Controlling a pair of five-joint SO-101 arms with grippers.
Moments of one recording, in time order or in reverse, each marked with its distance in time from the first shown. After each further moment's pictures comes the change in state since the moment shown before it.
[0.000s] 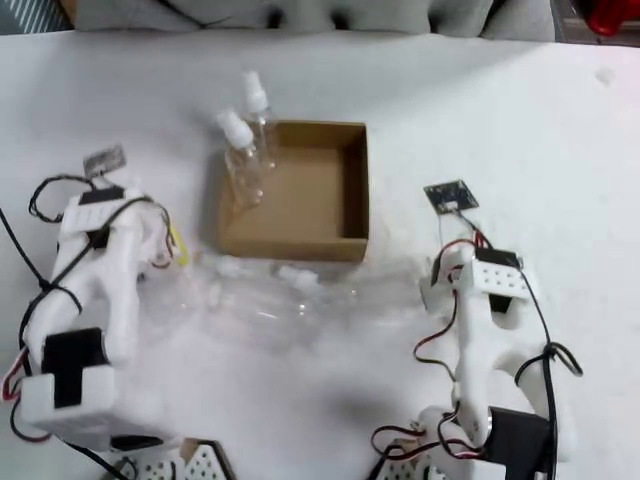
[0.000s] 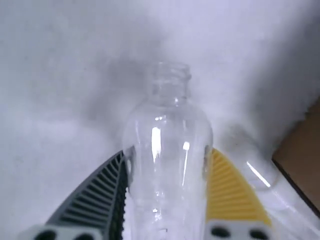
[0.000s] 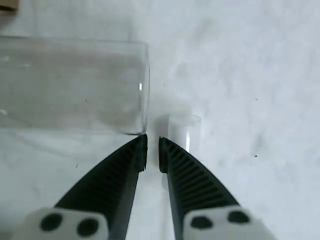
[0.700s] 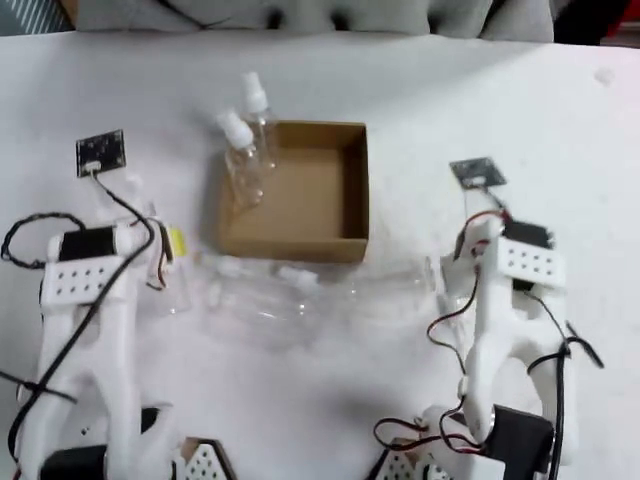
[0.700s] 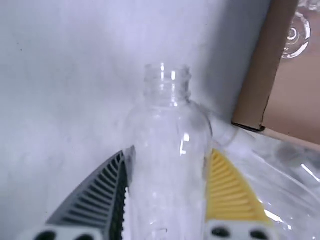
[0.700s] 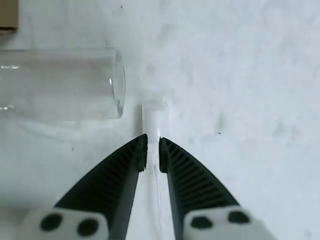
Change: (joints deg) left arm 2.1 -32.6 15.4 -0.8 -8.4; right arm 5.3 0.0 -16.6 17.8 2.1
